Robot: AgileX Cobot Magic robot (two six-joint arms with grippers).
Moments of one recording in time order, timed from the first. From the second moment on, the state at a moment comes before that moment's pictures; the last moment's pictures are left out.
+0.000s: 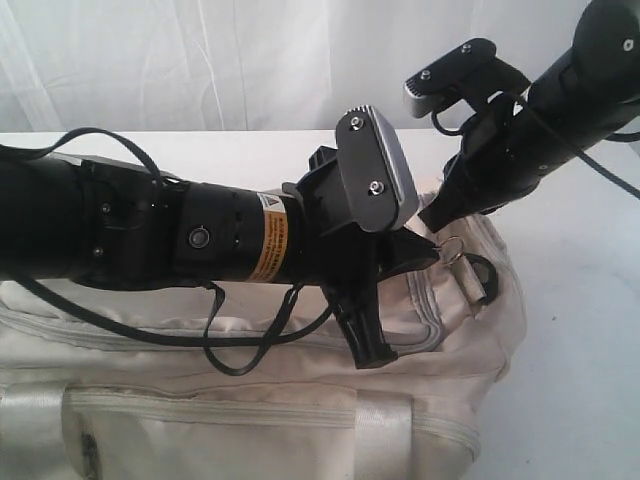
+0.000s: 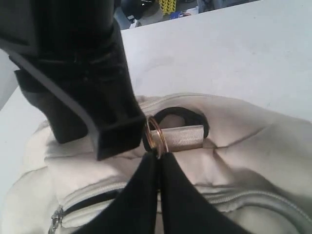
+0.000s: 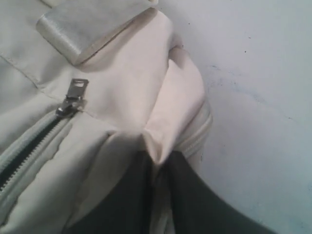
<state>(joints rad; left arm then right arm) -0.87 1.61 -1.00 1.26 -0.34 -0.71 0.49 1.54 -1.16 0.10 0.69 -0.48</state>
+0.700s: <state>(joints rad) -0.87 1.59 -1.00 1.59 -0.63 -1.15 0.49 1.57 -1.29 0.07 0.68 -0.44</state>
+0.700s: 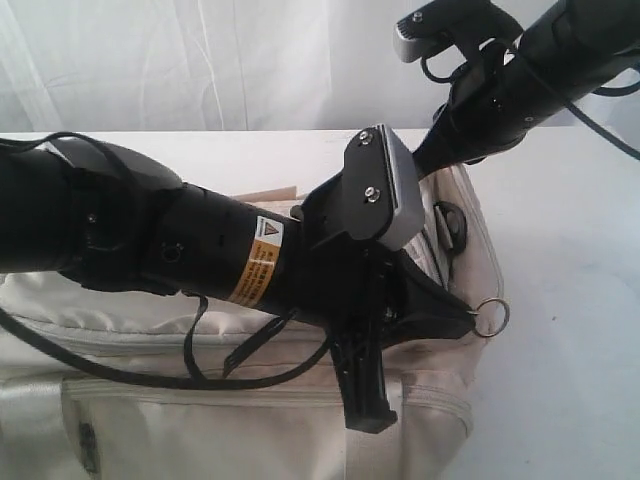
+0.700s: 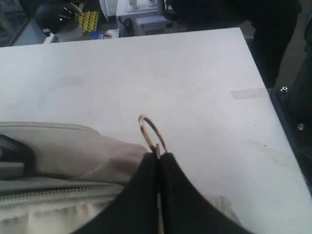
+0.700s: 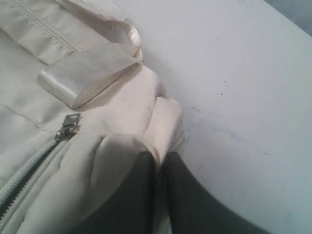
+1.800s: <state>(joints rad) -0.87 1.46 -0.98 1.68 -0.77 -1.64 0.41 1.44 -1.30 0.36 1.10 -0.40</state>
